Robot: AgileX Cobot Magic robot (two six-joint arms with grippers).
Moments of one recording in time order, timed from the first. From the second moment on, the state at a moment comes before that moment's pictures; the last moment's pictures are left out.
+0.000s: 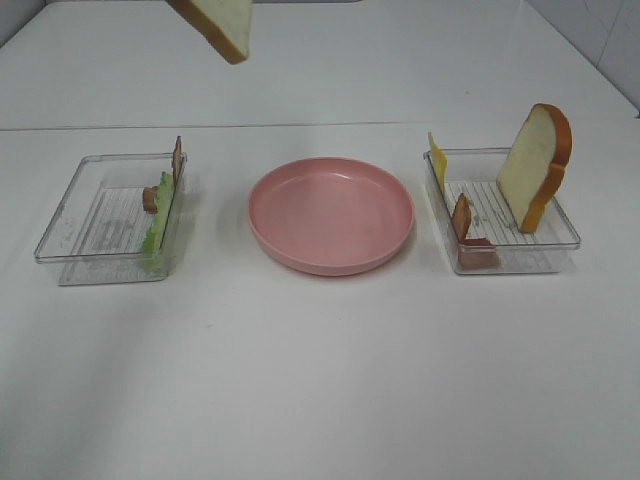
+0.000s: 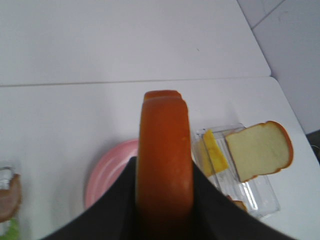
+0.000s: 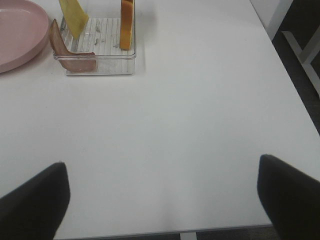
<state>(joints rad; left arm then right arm) -0.29 1.80 -1.73 -0.45 0.69 -0.05 -0.01 0.00 -0.46 -0.05 1.10 -0.02</state>
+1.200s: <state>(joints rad) -0.42 2.29 -1.73 -0.94 0.52 0.12 -0.01 0.00 -0.46 -0.05 1.10 -0.02</state>
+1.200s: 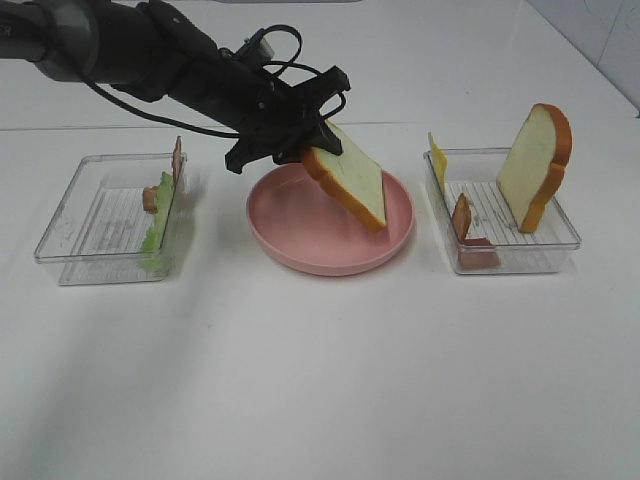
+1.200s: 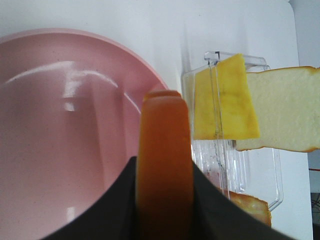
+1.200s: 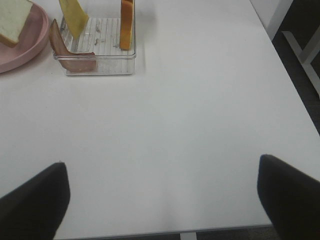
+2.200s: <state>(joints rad) -0.42 2.35 -1.81 -0.83 0.60 0.10 -0.01 0.00 -0.46 -0.05 1.10 -0.02</state>
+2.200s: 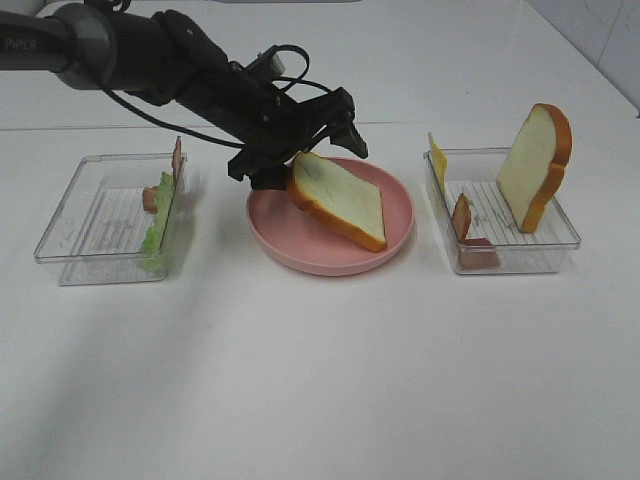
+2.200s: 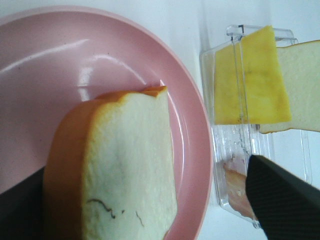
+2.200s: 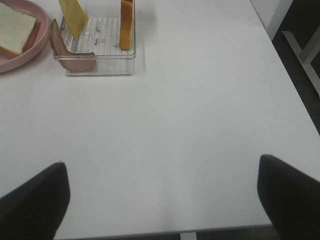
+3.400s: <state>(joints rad) -0.49 2.30 -2.41 0.05 1.21 -0.21 -0.01 0.00 -0.46 -0.05 1.10 -0.02</state>
